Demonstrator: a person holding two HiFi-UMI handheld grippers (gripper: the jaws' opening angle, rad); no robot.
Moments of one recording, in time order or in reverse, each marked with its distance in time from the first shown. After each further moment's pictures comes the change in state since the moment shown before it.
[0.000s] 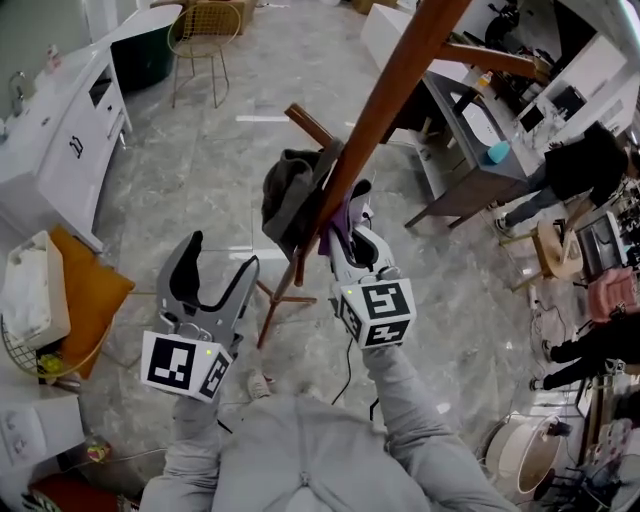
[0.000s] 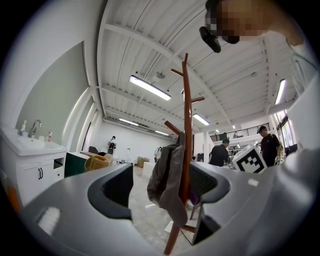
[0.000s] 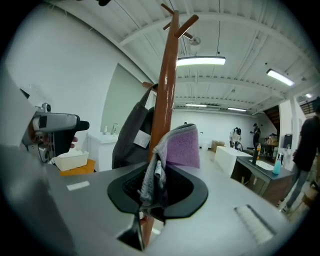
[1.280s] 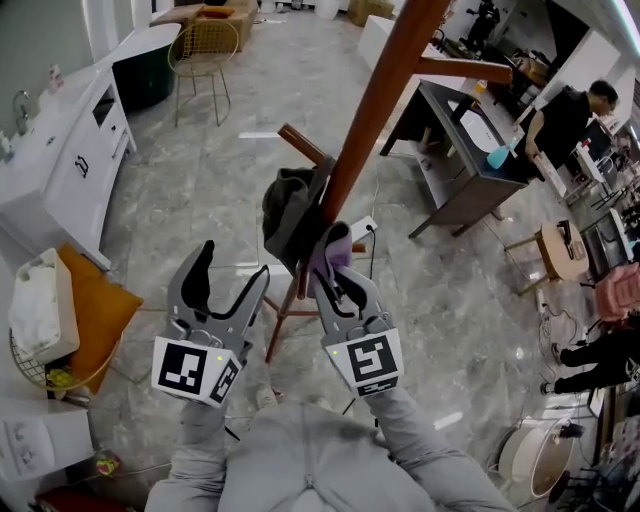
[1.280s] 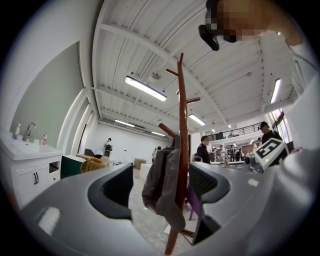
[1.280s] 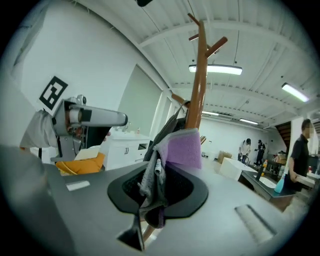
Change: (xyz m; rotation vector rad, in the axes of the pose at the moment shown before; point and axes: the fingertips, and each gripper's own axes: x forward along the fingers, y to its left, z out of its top) left arm 0.011 -0.012 0.010 0.030 -0.010 -0.039; right arm -0.042 0.055 0.009 -0.150 -0.050 0.093
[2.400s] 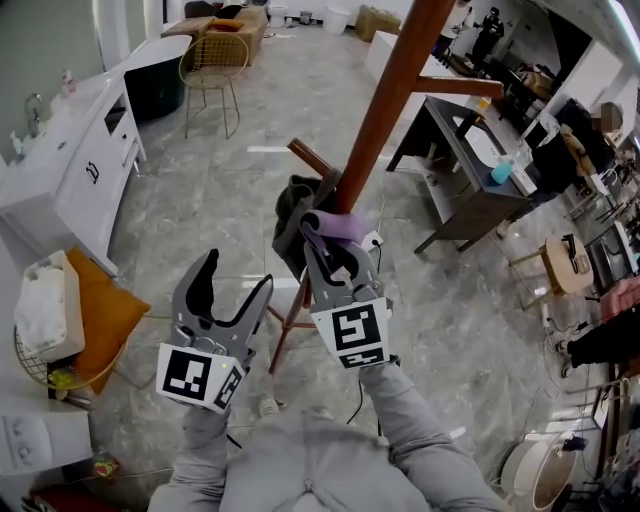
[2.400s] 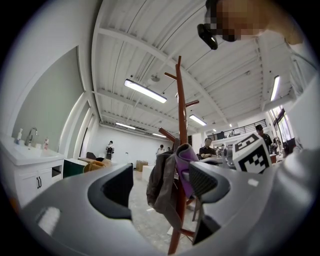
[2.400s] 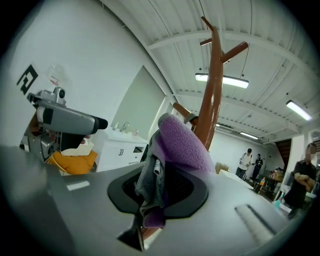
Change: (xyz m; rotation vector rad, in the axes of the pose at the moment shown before) left arm -0.011 -0.001 0.011 0.027 -0.020 0.020; right arm 0.046 -0.014 0.043 -0.120 -0.057 -0.031
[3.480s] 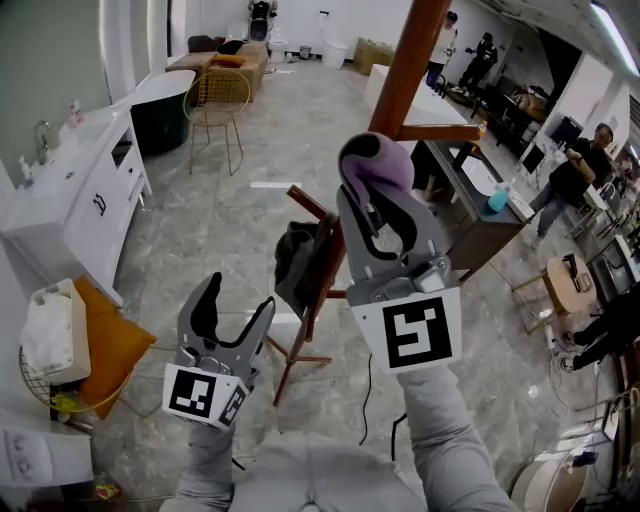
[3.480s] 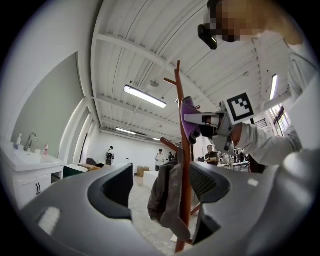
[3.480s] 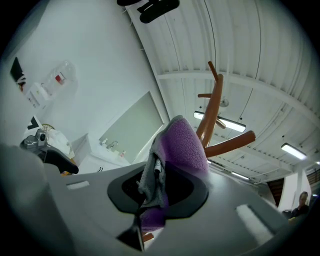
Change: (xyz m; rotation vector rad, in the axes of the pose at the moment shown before) left arm 0.012 0.006 0.029 0.025 -0.058 0.013; right arm -0.031 -0.076 0.190 -0.246 -0.282 -0.098
